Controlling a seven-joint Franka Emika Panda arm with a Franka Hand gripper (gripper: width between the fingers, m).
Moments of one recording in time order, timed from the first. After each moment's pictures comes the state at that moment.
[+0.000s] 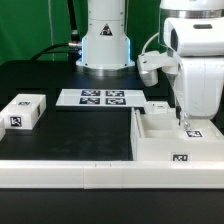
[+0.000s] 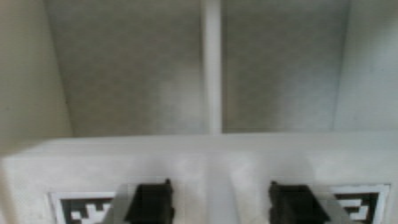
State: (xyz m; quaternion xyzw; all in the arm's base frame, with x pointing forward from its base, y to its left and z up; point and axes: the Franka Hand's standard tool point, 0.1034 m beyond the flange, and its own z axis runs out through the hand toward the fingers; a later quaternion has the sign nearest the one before) arm 0.576 0.095 0.055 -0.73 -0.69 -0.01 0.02
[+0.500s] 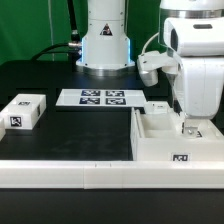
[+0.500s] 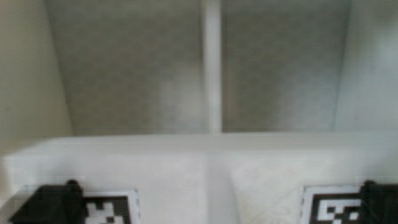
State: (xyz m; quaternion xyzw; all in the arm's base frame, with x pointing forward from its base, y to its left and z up) arm 0.576 0.095 0.055 -0.73 -0.69 -0.01 0.02
